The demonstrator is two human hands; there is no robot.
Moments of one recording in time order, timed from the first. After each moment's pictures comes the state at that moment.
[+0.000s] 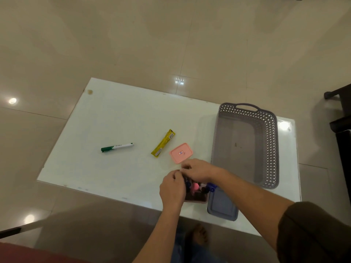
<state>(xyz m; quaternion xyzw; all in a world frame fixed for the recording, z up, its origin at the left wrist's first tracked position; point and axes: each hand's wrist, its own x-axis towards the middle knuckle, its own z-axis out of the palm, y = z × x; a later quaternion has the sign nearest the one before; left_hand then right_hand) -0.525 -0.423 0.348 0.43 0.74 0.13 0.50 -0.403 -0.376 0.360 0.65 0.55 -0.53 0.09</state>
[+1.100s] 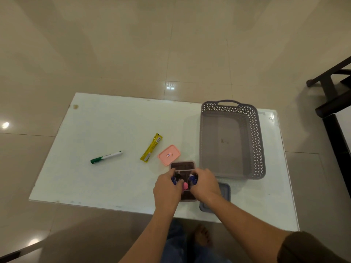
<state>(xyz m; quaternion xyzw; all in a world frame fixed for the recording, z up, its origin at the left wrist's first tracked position) -0.509 -0.433 0.358 0.61 0.68 0.06 0.40 -0.390 -0.461 0.346 0.82 0.41 -0.39 -0.09</state>
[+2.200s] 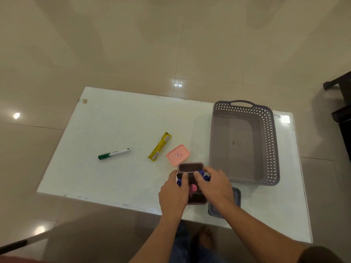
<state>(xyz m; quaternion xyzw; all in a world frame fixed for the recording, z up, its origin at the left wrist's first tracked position) -0.515 -0.434 0.337 0.56 0.72 0.06 0.40 -0.391 -0.458 0.337 0.84 0.40 -0.35 -0.15</state>
